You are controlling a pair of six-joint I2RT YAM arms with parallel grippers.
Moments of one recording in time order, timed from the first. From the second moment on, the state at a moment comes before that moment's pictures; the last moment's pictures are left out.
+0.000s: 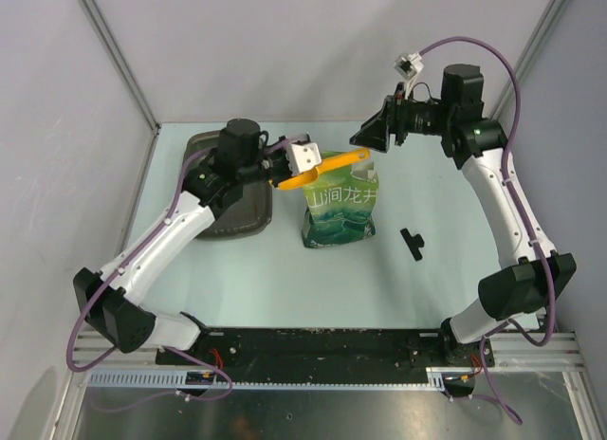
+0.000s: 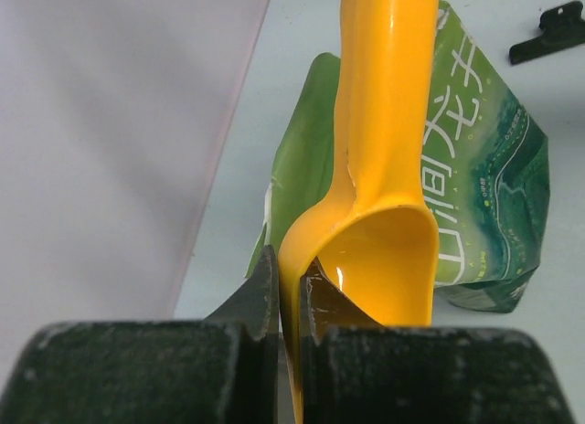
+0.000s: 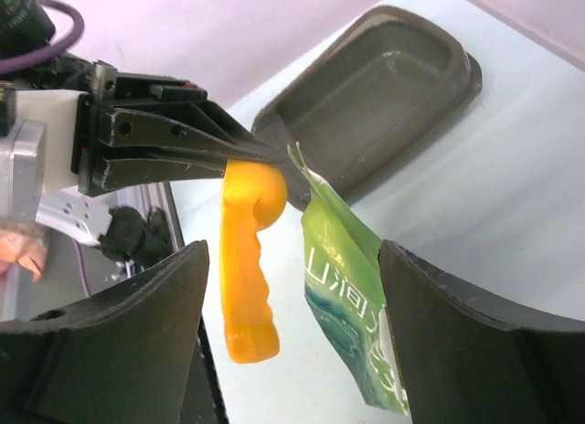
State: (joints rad) left arm -0.58 1.37 1.39 -0.40 0.38 0.81; right arm 0.24 1.57 1.80 -0.56 -0.98 0.09
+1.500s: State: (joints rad) left arm -0.55 1.54 1.58 -0.41 0.51 0.55; right arm 0.29 1.55 1.67 -0.39 -1.02 0.30
